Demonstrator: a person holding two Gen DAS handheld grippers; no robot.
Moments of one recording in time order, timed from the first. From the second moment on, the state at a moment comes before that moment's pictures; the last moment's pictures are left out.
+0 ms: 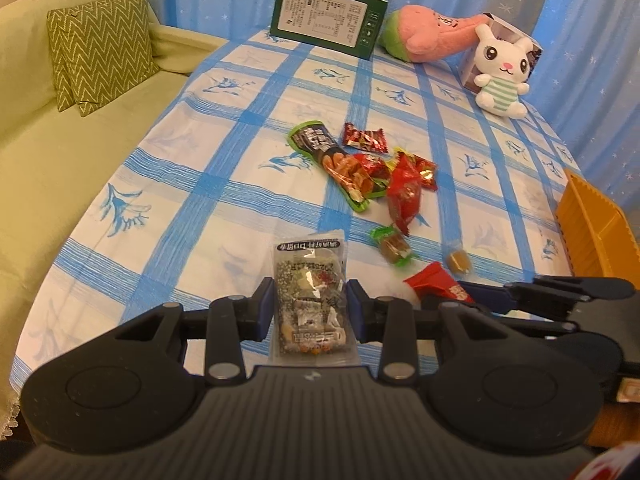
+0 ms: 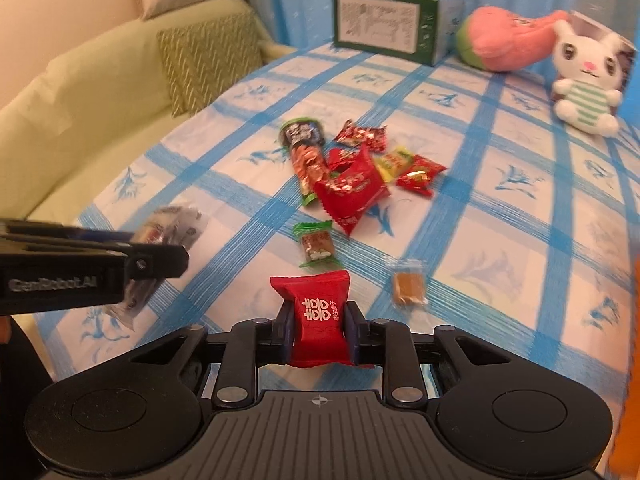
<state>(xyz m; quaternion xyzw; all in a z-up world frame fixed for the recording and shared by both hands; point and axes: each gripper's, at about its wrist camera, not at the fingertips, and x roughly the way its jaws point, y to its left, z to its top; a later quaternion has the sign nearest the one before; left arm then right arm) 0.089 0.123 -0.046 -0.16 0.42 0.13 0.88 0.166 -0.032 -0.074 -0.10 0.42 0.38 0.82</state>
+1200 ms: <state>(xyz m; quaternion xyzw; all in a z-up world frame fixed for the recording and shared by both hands) 0.184 -0.135 0.011 -0.08 0.43 -0.13 0.89 0.177 -0.341 0.012 0.10 0.37 0.09 0.92</state>
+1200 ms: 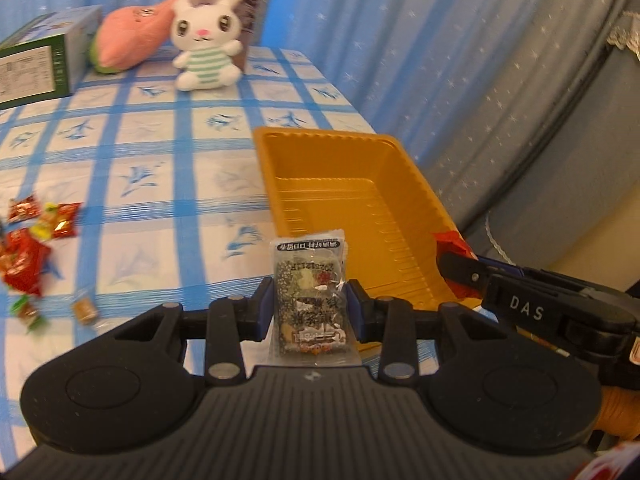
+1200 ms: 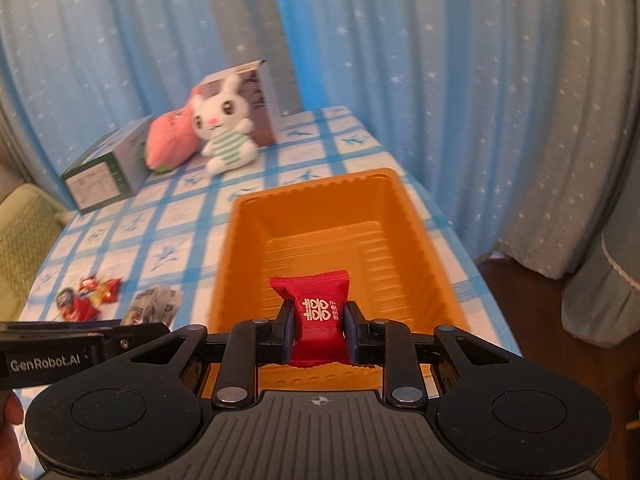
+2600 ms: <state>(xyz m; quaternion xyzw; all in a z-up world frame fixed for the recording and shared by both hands) 0.164 -0.108 0.010 -0.08 0.39 -0.10 0.91 0.190 -0.367 0.014 0.19 0.36 0.09 0.91</state>
